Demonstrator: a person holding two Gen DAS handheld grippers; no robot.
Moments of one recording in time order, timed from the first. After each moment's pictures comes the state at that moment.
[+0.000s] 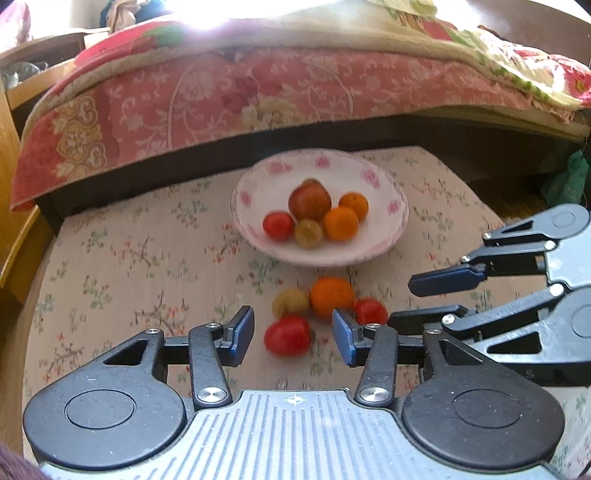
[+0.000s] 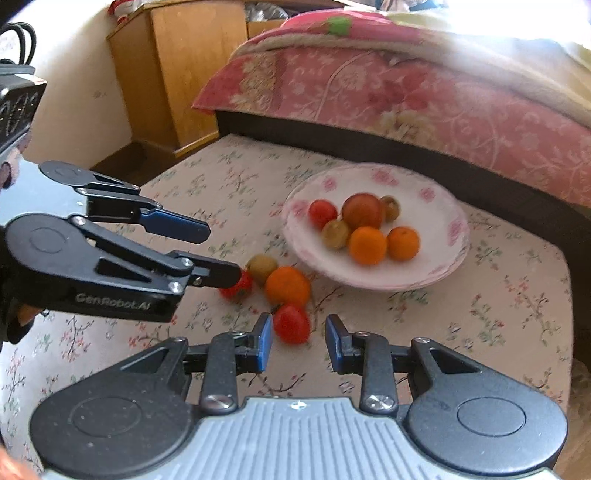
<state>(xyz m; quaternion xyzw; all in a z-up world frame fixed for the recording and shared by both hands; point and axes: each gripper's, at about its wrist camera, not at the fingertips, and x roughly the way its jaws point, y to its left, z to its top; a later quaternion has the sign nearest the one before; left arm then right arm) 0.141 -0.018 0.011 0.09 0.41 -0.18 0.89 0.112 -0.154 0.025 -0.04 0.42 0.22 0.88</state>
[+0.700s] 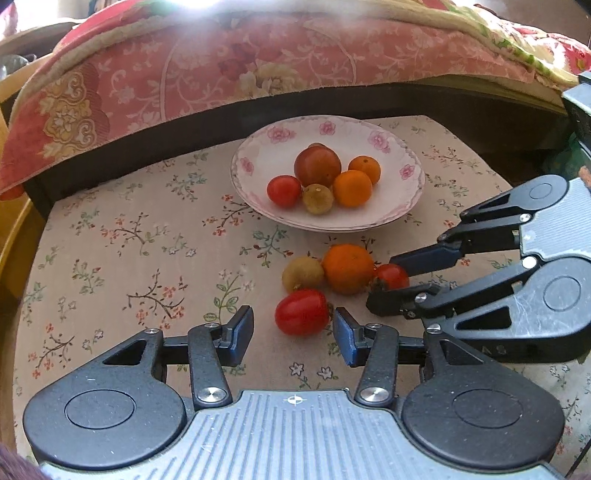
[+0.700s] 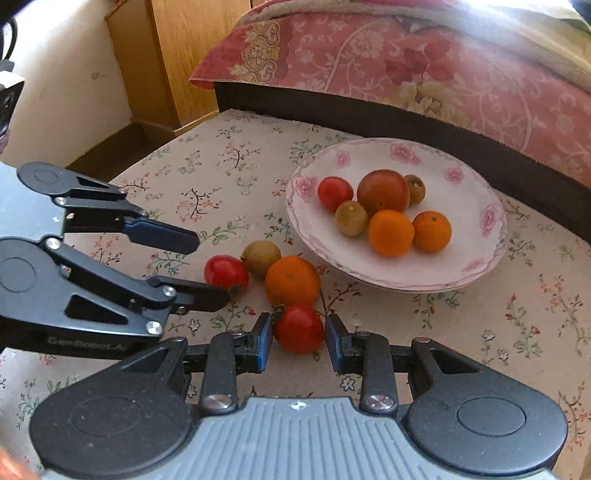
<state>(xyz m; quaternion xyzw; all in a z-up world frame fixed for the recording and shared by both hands) 0.153 -0.012 -0.014 0.11 0.43 -0.19 0.88 0.138 -0.139 -0.003 -0.05 0.45 0.23 0.86</state>
